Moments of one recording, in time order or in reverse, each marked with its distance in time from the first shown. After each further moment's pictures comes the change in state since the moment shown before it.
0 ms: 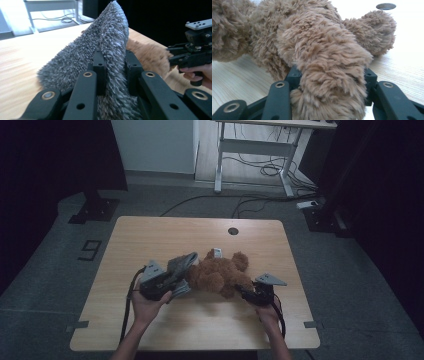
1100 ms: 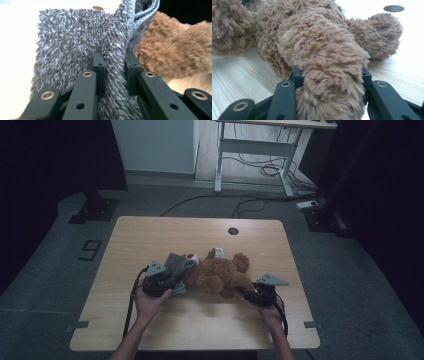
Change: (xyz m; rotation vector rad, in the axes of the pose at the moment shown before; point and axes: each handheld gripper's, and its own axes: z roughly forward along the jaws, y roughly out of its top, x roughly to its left) left arm 0.042 -0.040 0.017 0.112 0.062 -0.099; right arm -0.007 -0.001 -0.005 0.007 0.054 -0.054
